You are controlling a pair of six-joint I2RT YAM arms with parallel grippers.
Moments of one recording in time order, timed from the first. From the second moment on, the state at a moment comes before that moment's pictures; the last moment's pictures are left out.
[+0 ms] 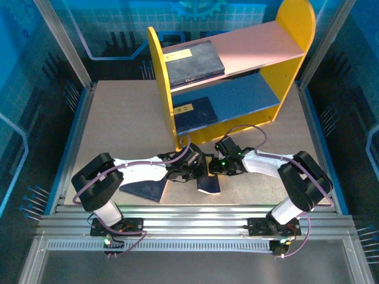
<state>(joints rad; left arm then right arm) -0.88 1.65 0.86 -0.13 0.15 -1.02 0.62 1.59 0.73 -0.30 -0.19 0.61</state>
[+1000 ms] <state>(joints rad) -0.85 0.85 0.76 -0.61 -0.13 -0.99 0.61 1.41 0.67 -0.21 -0.35 0.55</state>
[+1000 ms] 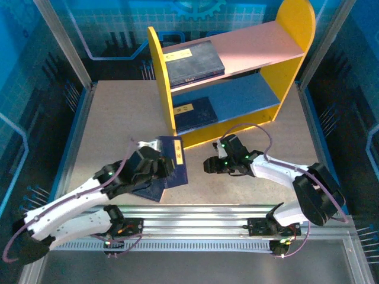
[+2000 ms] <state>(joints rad) -0.91 0.74 0.46 0.02 -0.63 -1.15 0.85 1.39 0.57 0.54 -0.53 1.03</state>
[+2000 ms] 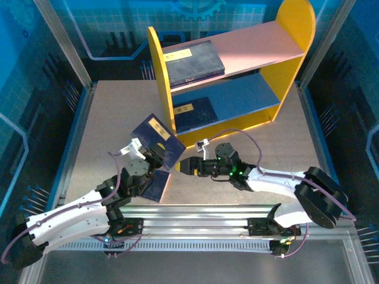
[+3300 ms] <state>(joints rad) -0.94 0.78 0.50 -0.11 -0.60 -1.14 0.77 1.49 0.71 0.52 -0.73 0.90</state>
